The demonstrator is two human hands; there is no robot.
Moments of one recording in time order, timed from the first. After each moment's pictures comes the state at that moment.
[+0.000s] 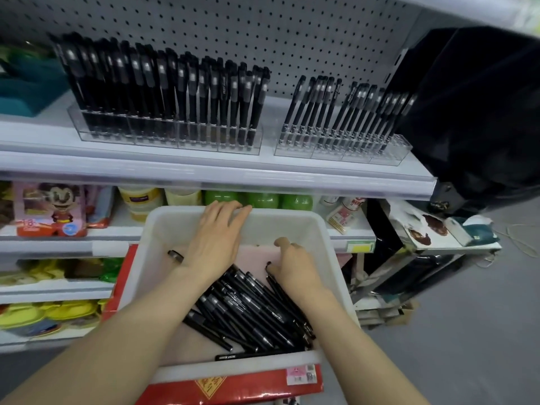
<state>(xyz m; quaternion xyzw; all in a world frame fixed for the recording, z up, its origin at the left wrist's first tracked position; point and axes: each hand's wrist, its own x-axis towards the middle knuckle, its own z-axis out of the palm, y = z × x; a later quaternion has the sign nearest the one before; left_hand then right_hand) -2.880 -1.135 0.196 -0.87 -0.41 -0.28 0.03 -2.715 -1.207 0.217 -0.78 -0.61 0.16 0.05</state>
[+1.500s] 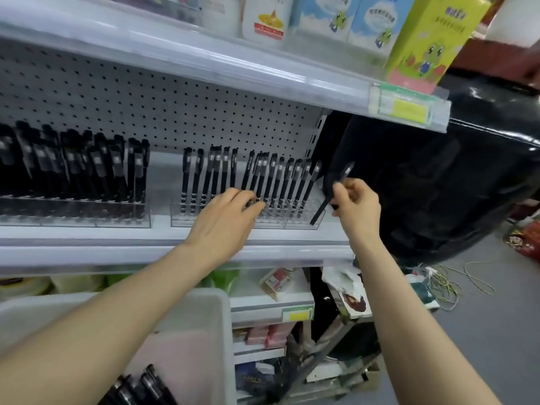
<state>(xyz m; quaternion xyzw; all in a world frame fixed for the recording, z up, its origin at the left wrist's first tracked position) -2.679 -1.064 0.332 -0.89 -0.34 -0.29 0.12 -2.443 -1.126 0.388 -0.70 -0.45 0.05 0.55</state>
